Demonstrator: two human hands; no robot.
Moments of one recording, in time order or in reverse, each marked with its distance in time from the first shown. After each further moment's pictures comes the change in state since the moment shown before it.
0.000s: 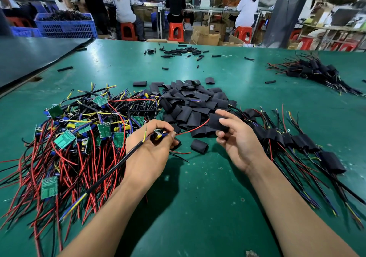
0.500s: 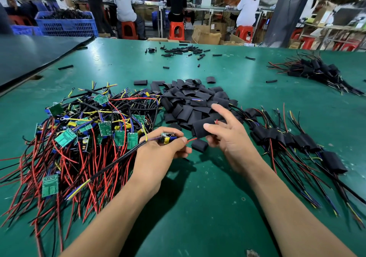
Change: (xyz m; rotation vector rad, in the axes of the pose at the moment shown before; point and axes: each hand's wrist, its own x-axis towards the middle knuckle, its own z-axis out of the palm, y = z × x) left_hand -0.005 -0.002 0.012 -0.486 -0.166 -0.306; right_hand -0.014 0.003 0.014 -0.288 -0.117 -0.110
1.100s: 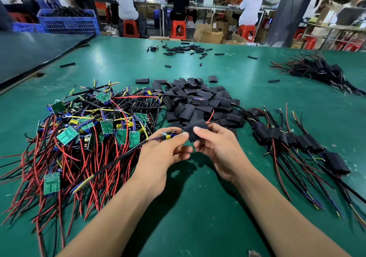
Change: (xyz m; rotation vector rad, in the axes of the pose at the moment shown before) left_hand 0.003 -0.002 0.003 -0.181 0.002 -0.150; right_hand -0.011 0.011 0.026 0.278 -0.062 0.185
